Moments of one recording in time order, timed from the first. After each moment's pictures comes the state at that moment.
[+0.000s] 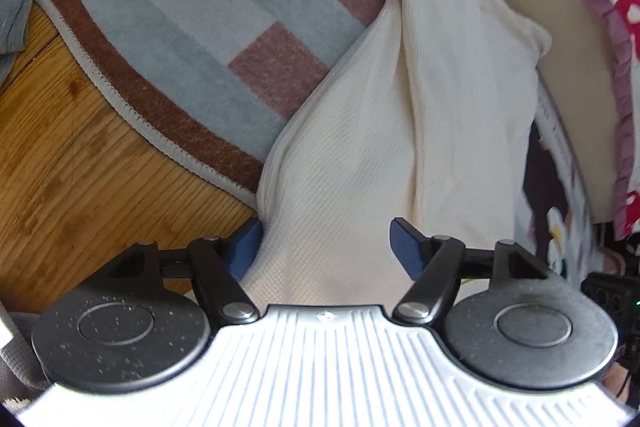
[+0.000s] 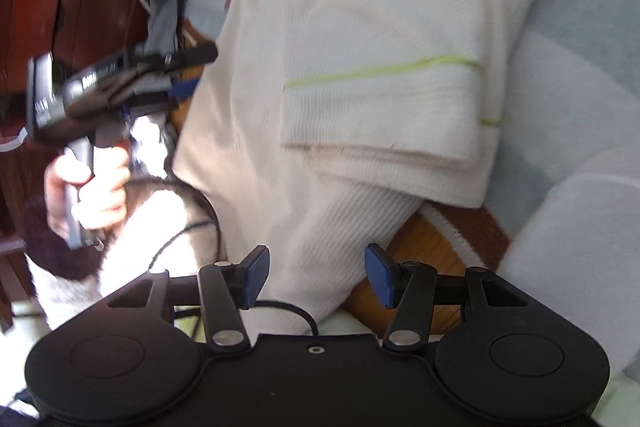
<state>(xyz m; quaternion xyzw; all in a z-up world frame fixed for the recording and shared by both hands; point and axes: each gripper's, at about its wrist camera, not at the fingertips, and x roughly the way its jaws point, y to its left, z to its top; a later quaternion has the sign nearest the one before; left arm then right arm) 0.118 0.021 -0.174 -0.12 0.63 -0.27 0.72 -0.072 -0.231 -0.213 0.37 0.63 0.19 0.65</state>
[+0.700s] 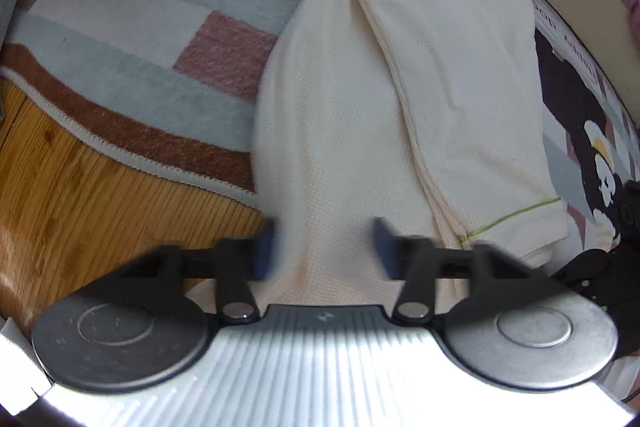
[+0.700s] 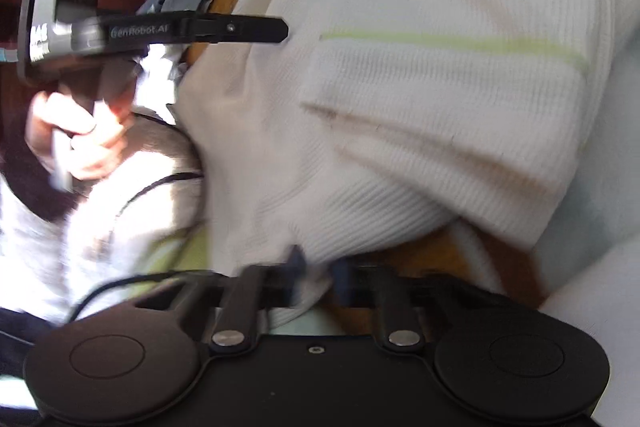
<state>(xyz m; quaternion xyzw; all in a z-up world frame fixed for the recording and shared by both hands) 0.096 -0.017 -0.173 0.02 0.61 -0.30 0.73 -0.070 -0.211 -0.221 0.26 0.61 0.29 0.70</state>
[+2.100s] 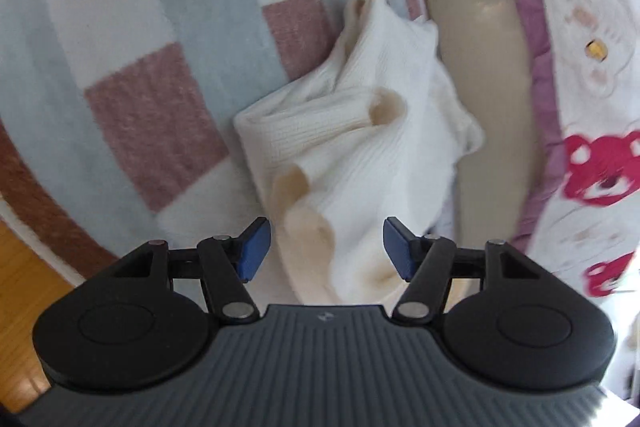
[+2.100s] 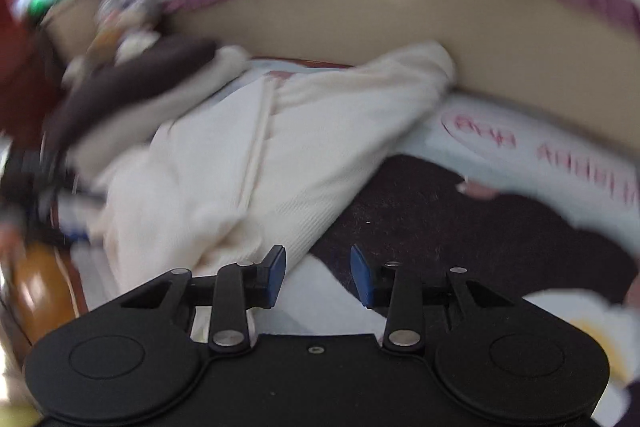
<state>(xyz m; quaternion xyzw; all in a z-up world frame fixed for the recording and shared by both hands) 0.178 -0.020 -0.213 -0.38 0.61 -0.28 0.63 -0.098 -0.354 -0.135 0.09 0.37 -0.05 0.92</state>
